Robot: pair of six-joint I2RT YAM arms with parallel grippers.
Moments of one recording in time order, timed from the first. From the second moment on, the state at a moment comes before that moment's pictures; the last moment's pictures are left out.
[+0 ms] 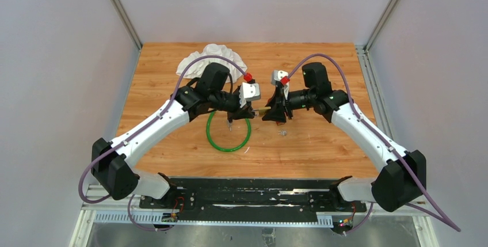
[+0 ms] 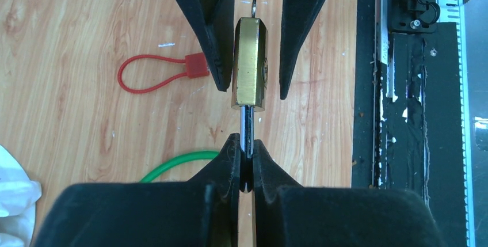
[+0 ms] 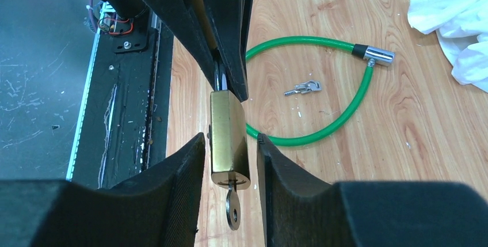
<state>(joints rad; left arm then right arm) -0.68 1.37 1.24 -0.53 0.67 0.49 0.45 1.30 1.09 -0.43 -1.03 -0.45</state>
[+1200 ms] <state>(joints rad) -0.68 1.41 1.28 -0.60 0.67 0.49 0.49 1.31 1.09 -0.47 -0.97 -0.52</state>
